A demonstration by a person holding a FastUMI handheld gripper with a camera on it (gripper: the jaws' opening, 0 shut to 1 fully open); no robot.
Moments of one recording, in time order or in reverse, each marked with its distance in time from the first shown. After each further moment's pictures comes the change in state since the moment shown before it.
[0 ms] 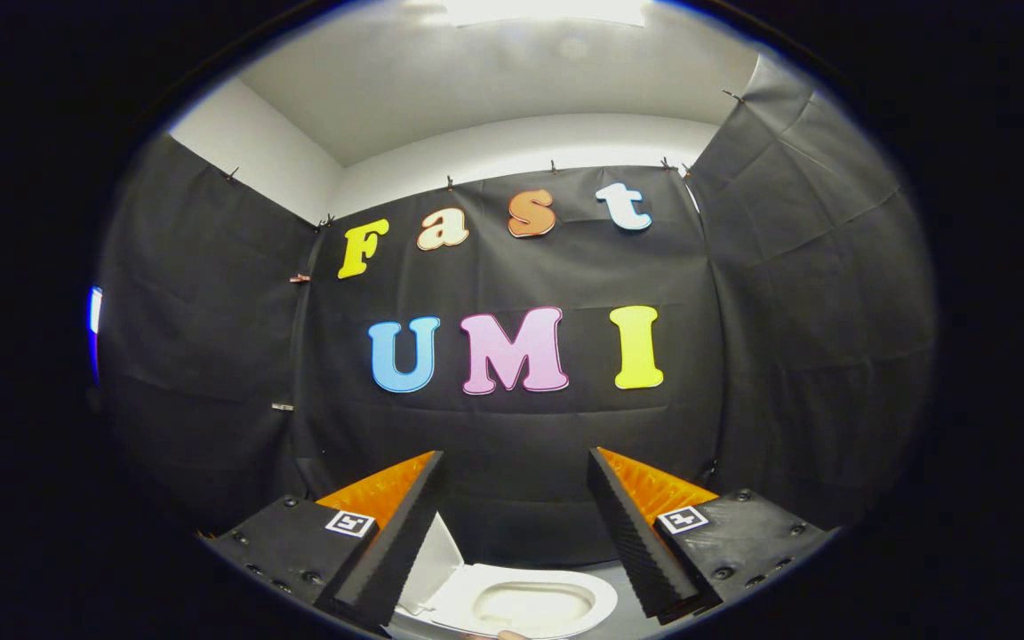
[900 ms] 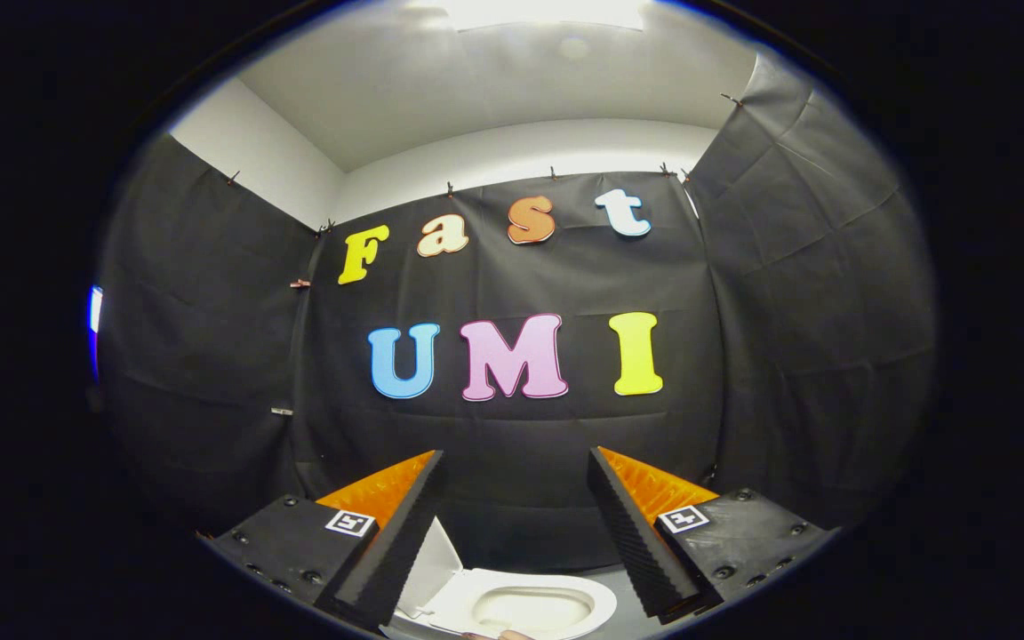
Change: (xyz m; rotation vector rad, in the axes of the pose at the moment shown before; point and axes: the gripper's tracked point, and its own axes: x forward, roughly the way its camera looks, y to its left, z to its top) arm -0.001 -0.006 0.009 -0.011 -0.039 -0.006
